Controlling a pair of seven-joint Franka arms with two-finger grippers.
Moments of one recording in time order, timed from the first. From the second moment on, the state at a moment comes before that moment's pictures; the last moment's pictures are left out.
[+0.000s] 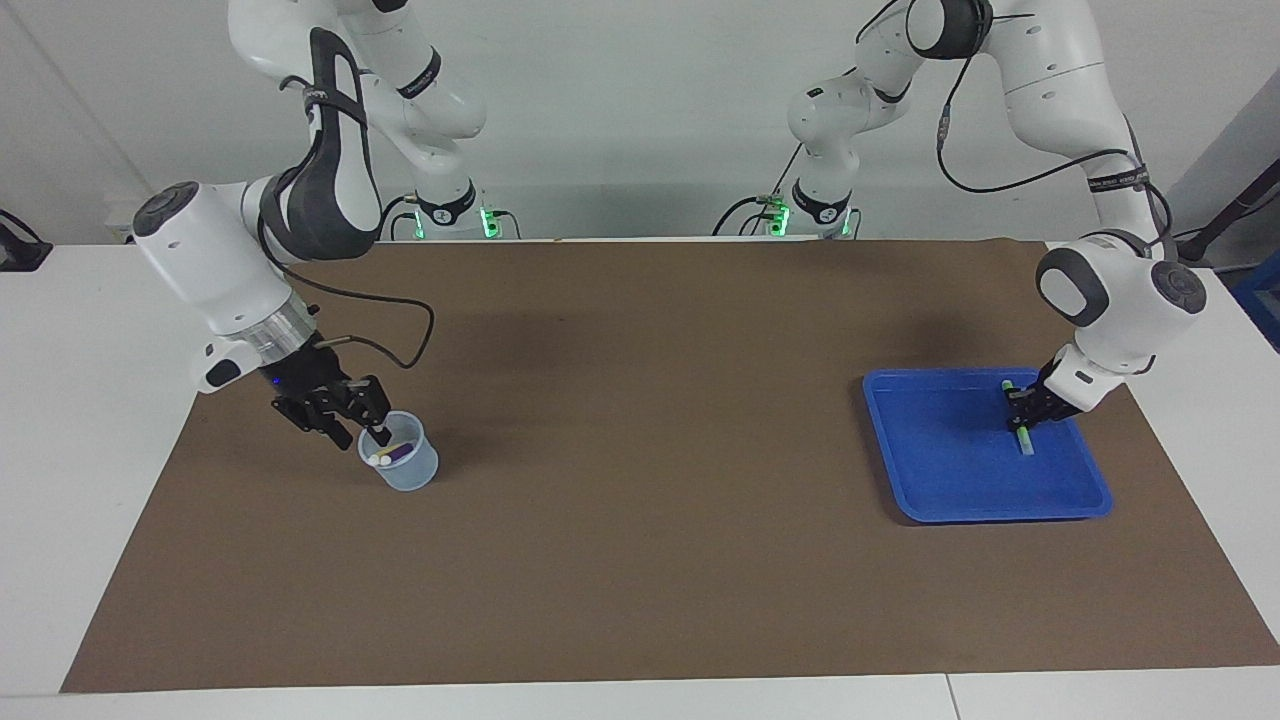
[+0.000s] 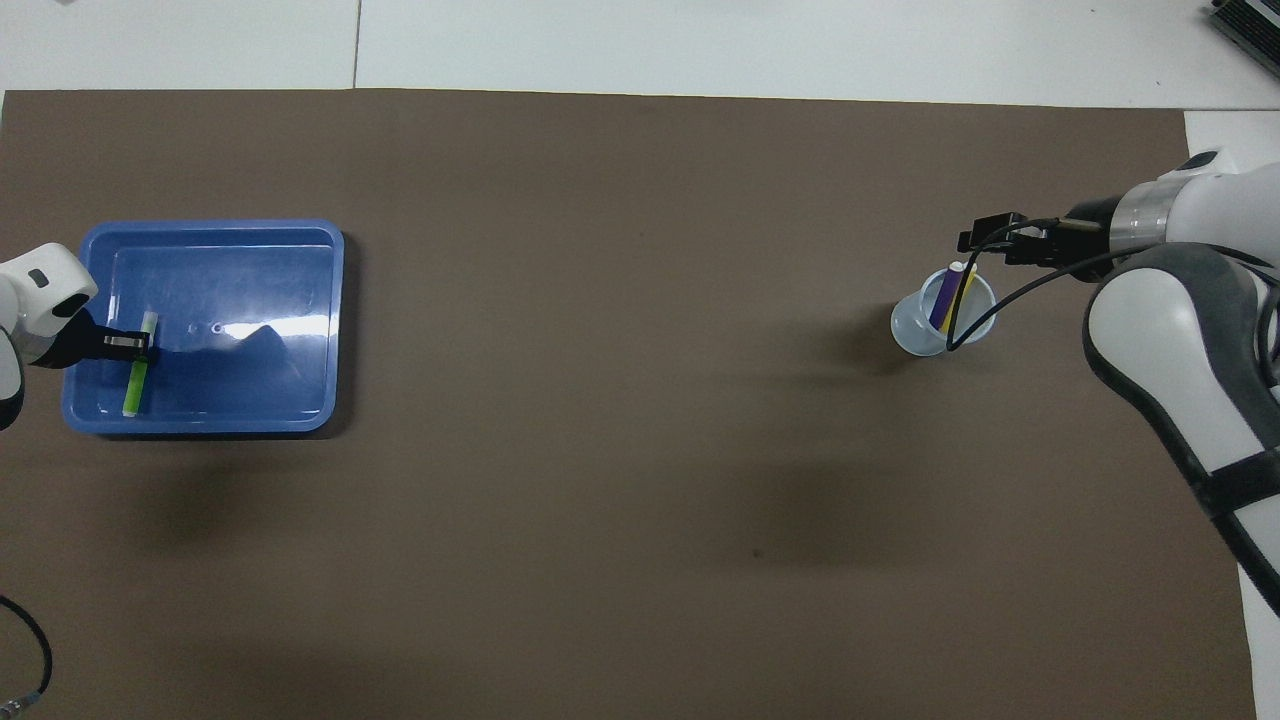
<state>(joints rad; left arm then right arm) 0.32 0.37 -0.05 -1.92 -0.02 2.28 0.40 -0.26 0.21 0.23 -1.84 0.30 2.26 -0.01</state>
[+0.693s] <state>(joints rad) 0.31 0.36 -0.06 -1.94 -0.02 2.30 0.34 -0.21 0.23 0.24 -1.86 0.11 2.26 0.00</state>
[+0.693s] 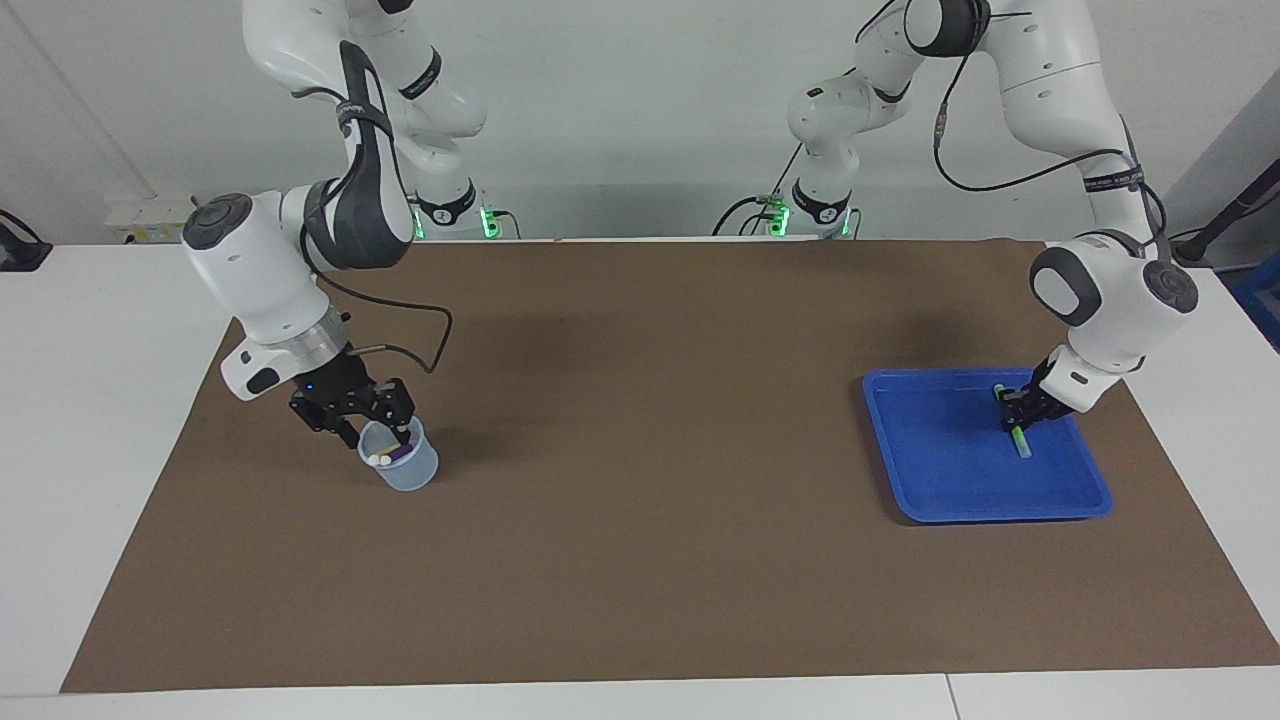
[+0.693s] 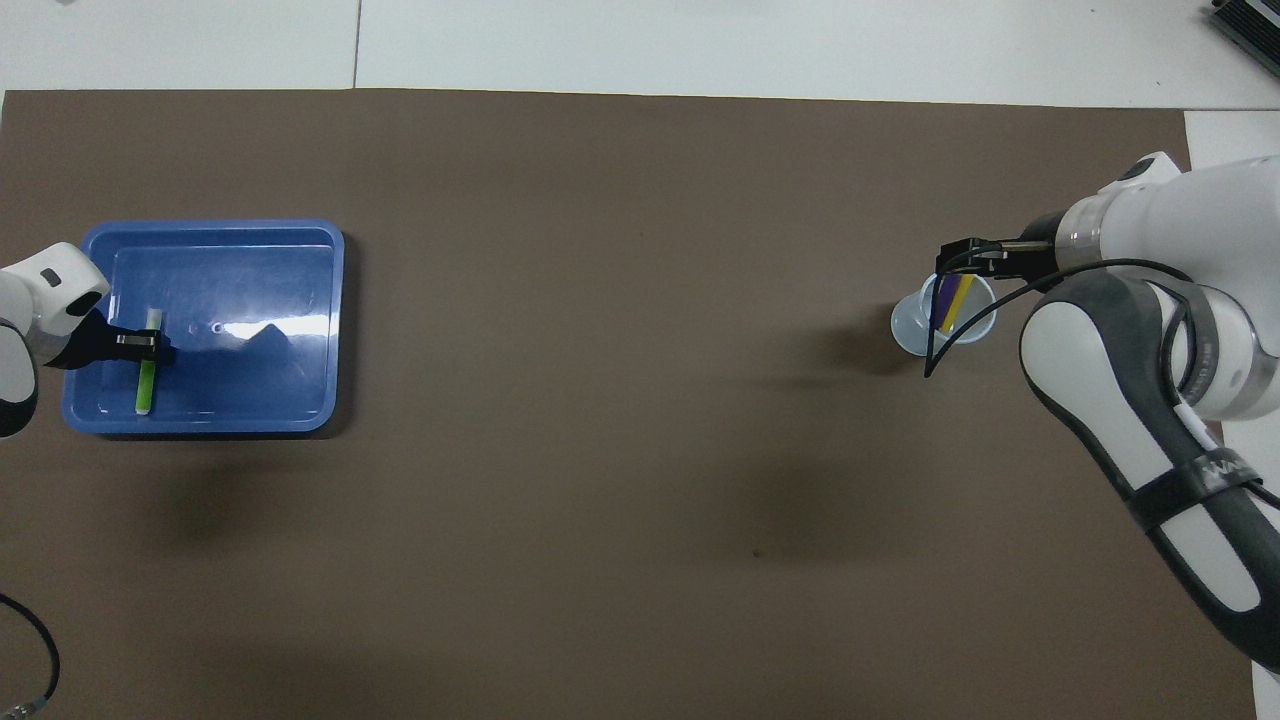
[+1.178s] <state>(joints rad) 0.31 0.36 -0.06 -1.95 -0.02 2.30 0.34 -0.21 0.25 0.24 -1.89 0.01 2.37 0.00</state>
